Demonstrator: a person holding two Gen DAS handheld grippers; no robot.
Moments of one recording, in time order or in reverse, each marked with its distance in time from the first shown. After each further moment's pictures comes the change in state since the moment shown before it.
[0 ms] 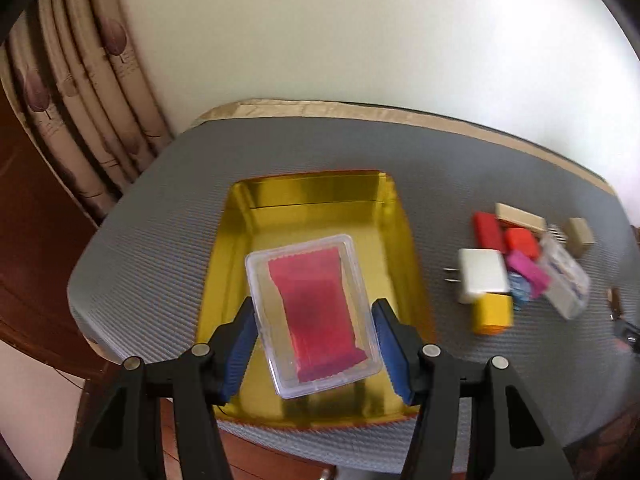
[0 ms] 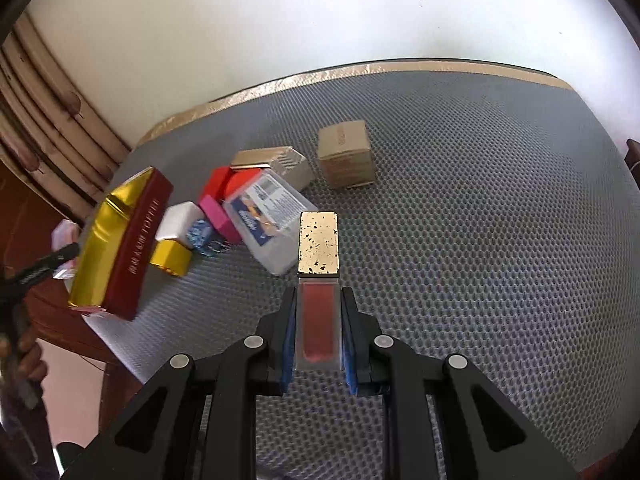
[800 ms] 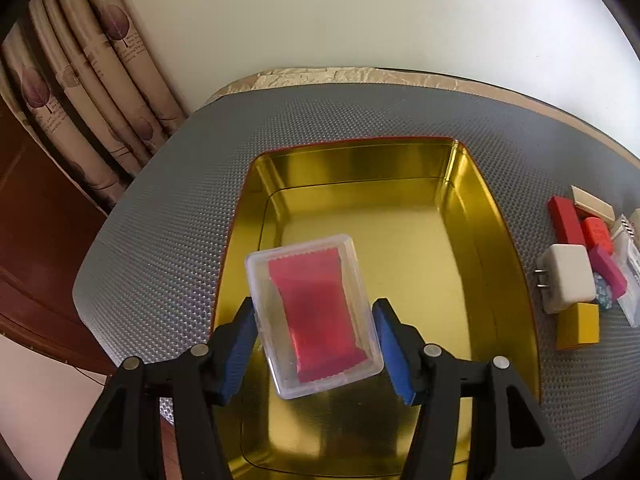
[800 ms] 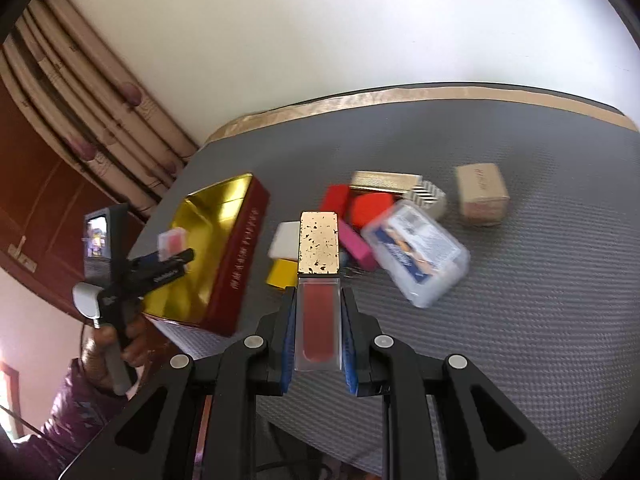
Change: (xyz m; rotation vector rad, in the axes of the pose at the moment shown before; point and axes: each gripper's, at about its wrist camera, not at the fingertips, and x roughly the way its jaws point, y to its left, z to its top) left arm 0.070 0.017 0.005 0.024 0.076 0.102; right arm -0.016 0.089 0.026 -0.074 0.002 0.190
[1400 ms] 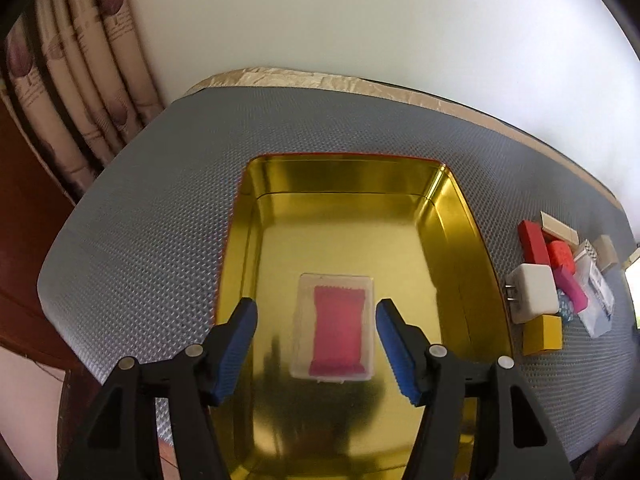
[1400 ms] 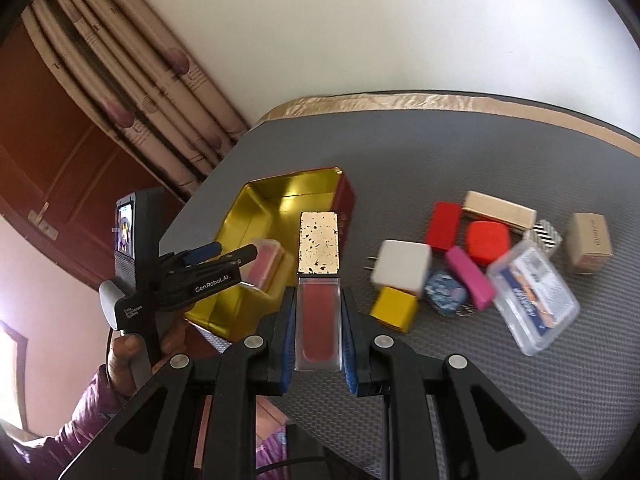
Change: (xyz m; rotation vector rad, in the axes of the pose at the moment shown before) left arm -0.006 0.034 0.007 -0.071 0.008 -0.192; right arm 0.046 0.090 0.022 -0.116 0.061 0.105
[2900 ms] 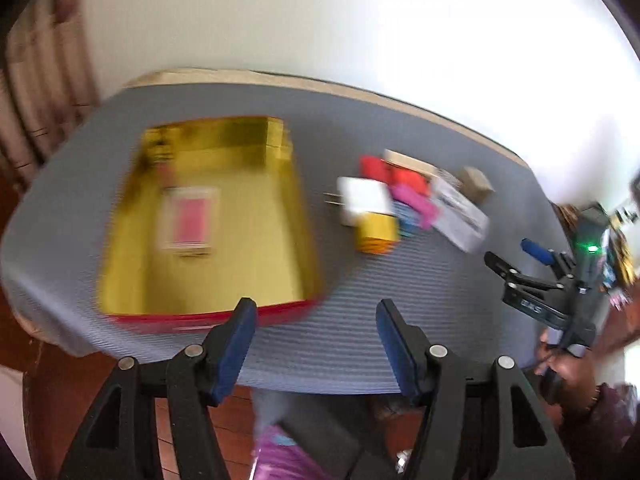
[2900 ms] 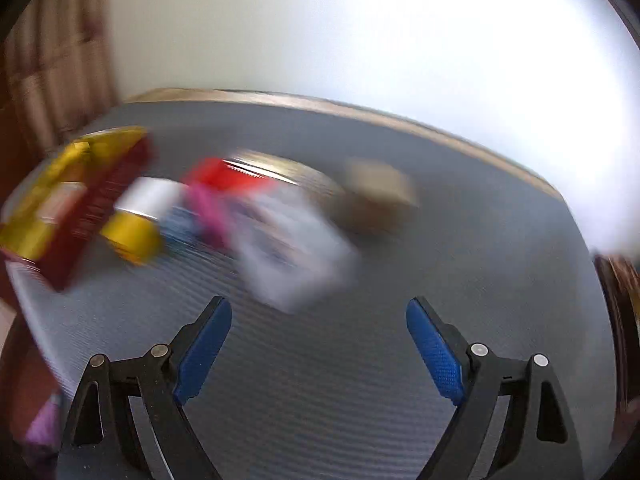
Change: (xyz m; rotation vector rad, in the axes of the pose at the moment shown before) left arm -0.087 -0.104 -0.080 0.107 0.034 -0.285; right arm -0.013 -0.149 -0.078 -0.083 -0.126 -0.597
